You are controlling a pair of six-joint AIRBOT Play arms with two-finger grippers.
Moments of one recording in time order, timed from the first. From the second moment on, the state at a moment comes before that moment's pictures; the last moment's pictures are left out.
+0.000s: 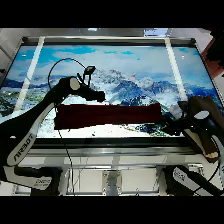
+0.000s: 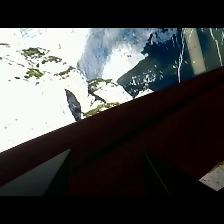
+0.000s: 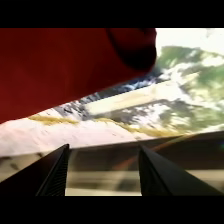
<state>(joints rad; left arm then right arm) -0.40 -1.56 1.30 1.14 -0.88 -1.44 -0.34 -1.11 0.55 -0.90 1.07 1.46</state>
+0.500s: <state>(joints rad) -0.42 -1.59 1.30 1.14 -0.84 -1.44 -0.34 -1.12 0.45 -0.58 0.80 1.40</state>
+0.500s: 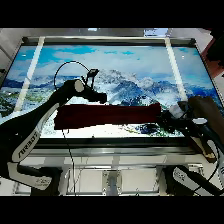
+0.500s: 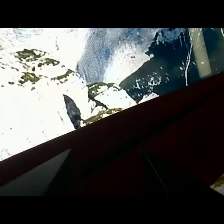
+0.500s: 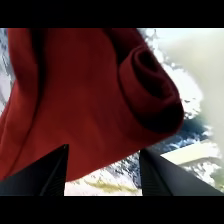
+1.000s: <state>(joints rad) -0.43 -1.60 1.30 1.13 -0.86 -1.44 -0.34 -1.19 0.45 -0.47 0.68 1.42</state>
